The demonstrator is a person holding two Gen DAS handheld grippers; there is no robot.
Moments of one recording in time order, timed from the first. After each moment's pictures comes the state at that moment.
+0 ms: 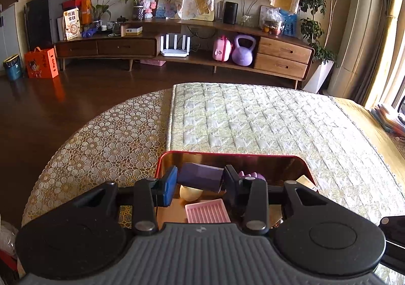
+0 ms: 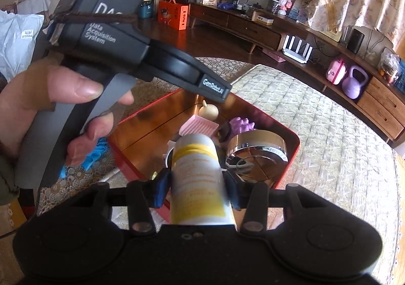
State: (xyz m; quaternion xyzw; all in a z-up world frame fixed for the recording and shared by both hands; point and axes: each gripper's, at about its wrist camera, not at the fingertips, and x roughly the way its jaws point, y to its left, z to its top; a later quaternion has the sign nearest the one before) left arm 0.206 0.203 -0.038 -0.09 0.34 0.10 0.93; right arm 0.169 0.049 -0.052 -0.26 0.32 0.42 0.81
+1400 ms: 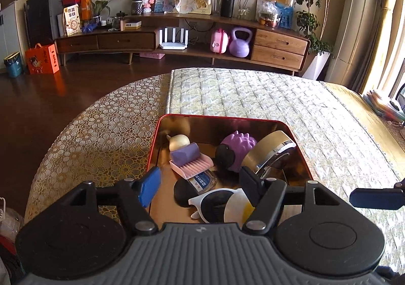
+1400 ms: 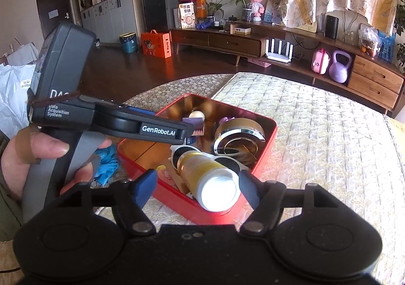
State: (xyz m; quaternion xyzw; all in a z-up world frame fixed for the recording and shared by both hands) left arm 0.151 0.178 -0.037 -0.08 0.35 0.10 0.93; right arm 0.152 -0.017 -0.024 -0.13 0.32 0.41 0.84
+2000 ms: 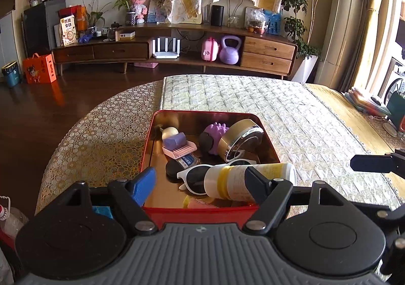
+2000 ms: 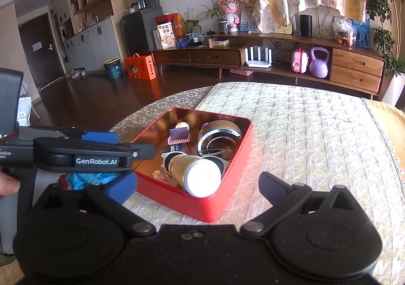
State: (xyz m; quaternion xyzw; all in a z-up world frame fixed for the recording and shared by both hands) left arm 0.091 0.153 -0.015 -0.07 0.33 0.09 0.94; right arm 0.146 -0.060 -0.017 -0.05 0.31 0.37 0.87
